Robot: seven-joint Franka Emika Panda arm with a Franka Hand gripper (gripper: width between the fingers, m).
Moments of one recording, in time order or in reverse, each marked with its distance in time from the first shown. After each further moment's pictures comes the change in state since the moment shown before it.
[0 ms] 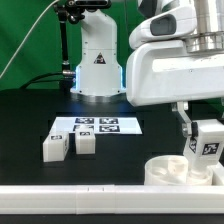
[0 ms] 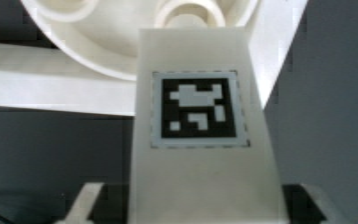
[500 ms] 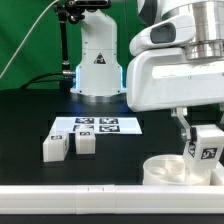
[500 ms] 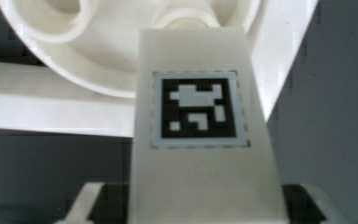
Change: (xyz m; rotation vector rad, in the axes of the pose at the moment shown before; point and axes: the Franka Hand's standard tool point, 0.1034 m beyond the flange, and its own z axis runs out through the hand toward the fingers) arm -0.009 -0.002 0.006 -0.002 0.004 -0.004
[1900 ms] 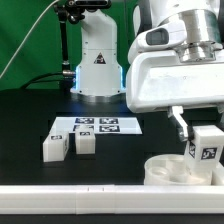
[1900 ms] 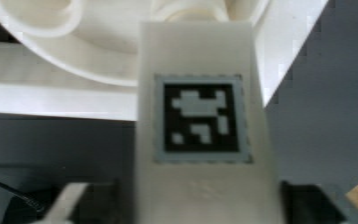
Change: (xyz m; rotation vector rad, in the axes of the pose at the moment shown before) arm -0.009 -0.003 -0.001 -0.024 0.225 -0.013
